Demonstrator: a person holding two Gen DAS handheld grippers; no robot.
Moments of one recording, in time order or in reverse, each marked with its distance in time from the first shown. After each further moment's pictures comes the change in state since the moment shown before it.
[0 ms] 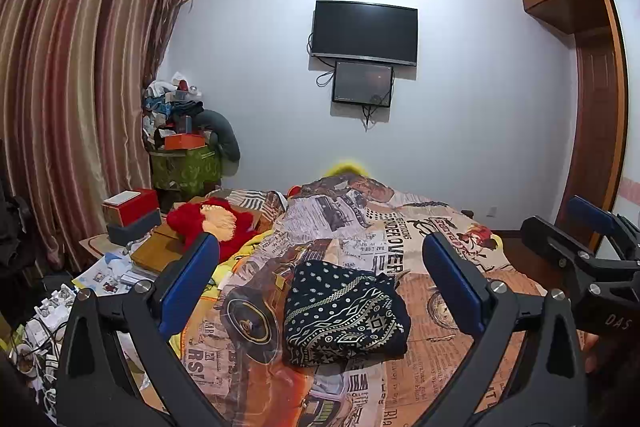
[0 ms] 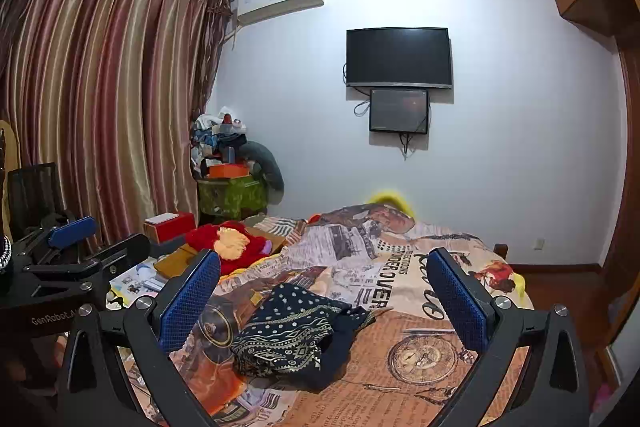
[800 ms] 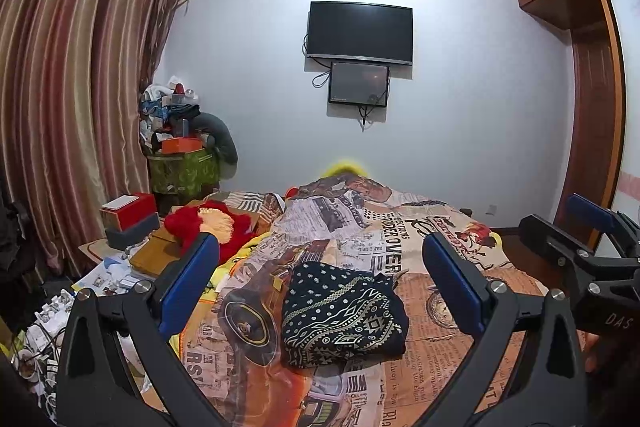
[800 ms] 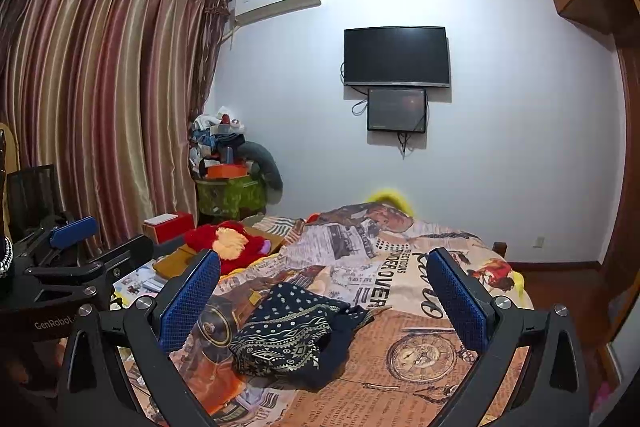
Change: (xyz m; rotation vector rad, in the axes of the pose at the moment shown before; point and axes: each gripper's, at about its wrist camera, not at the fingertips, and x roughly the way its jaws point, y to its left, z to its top) left arm 0.005 -0.001 0.003 0.012 -0.001 -0.009; right arm 0.001 -0.002 -0.003 0.003 0.001 -0.005
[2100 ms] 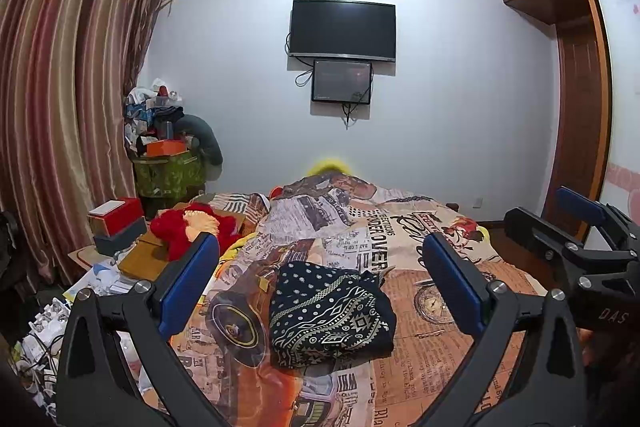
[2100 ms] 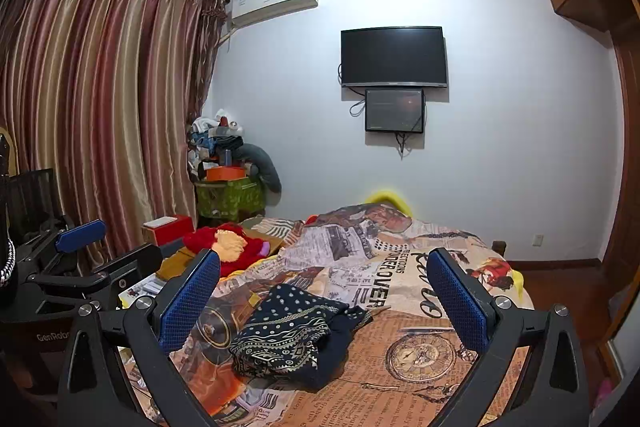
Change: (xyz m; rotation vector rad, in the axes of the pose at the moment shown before) left arm 0.011 0.015 0.003 0.041 0.008 -0.094; right arm -0.003 0.000 0.001 0.007 -0.004 -0.008
